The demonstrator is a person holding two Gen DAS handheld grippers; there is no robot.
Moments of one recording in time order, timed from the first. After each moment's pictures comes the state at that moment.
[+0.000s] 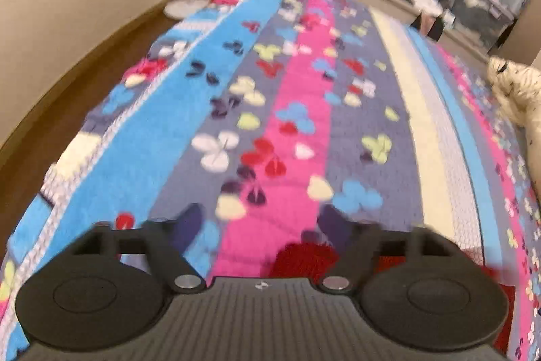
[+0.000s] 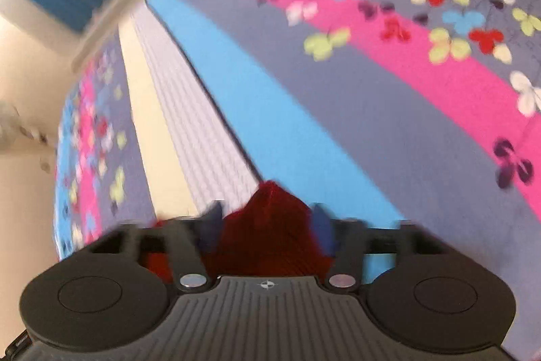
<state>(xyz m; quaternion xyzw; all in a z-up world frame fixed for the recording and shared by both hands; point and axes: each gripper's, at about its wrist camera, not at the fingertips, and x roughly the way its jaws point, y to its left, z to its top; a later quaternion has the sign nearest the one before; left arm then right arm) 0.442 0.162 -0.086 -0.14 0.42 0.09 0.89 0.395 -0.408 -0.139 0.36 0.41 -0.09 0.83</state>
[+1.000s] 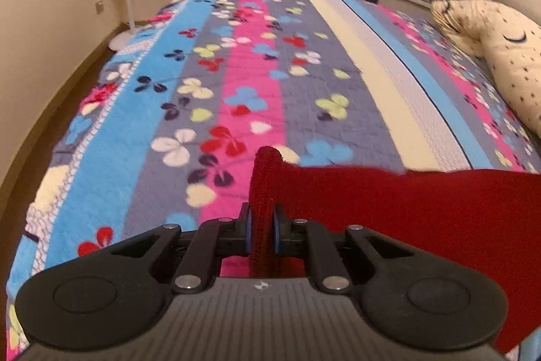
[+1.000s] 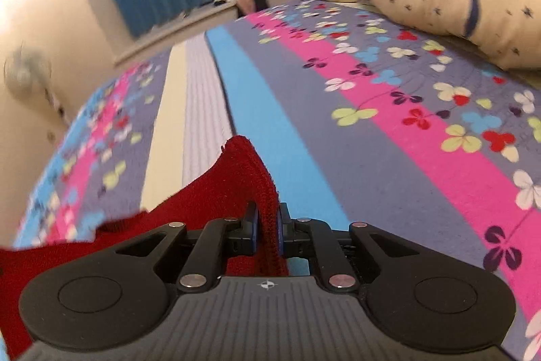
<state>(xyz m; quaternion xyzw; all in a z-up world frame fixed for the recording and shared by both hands) 0.419 0.125 -0.115 -0.03 0.42 0.00 0.91 0.353 -0.380 -0.154 0.21 0.33 -0.08 0.92</state>
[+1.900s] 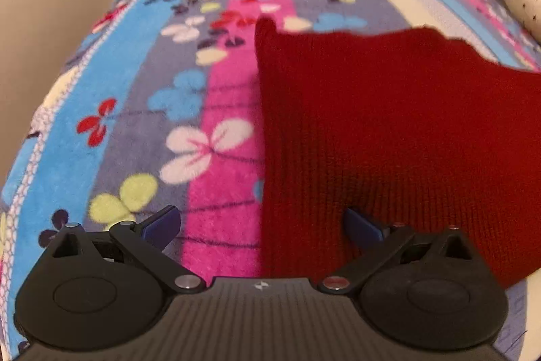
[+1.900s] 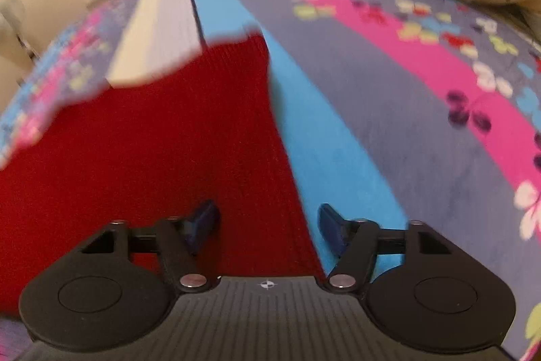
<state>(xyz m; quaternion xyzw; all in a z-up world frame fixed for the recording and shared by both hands) 0.326 0.109 -0.214 0.03 0.49 0.02 0.87 0.268 -0.336 -0.246 0.16 0.43 -0.12 0.88</state>
